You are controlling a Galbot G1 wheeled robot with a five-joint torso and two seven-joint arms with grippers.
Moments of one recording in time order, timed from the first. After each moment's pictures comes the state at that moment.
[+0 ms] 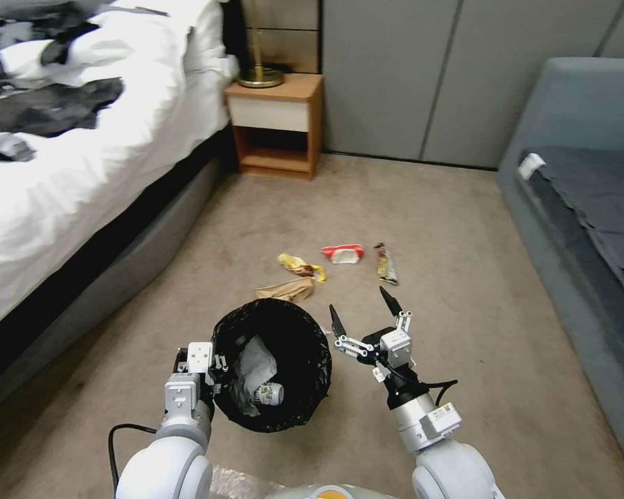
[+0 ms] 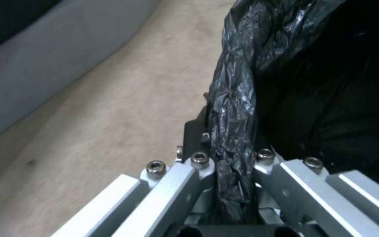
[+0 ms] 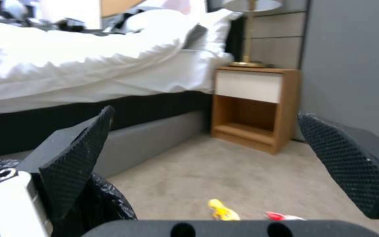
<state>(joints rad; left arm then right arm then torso) 1.68 -1.44 -0.47 -2.24 -0.08 0.57 -0.22 -1.56 1.30 0.21 2.03 0.04 0.28 0.00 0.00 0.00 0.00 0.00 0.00</state>
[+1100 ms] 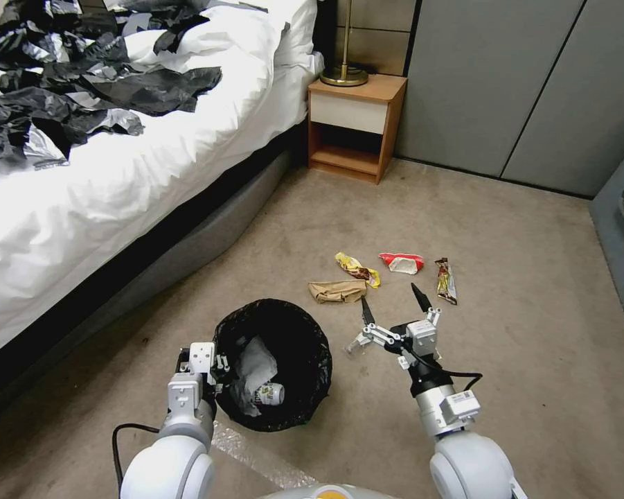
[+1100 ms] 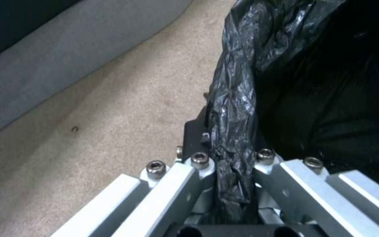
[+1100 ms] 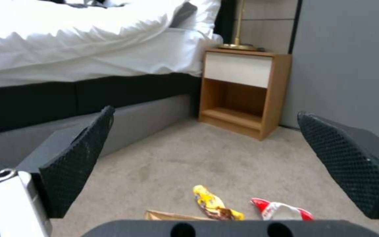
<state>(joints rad) 1.67 -1.45 -0.46 -2.22 -0.07 0.56 -0.23 -1.56 1.32 0.33 2.01 0.05 0.23 0.07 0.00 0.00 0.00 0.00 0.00</state>
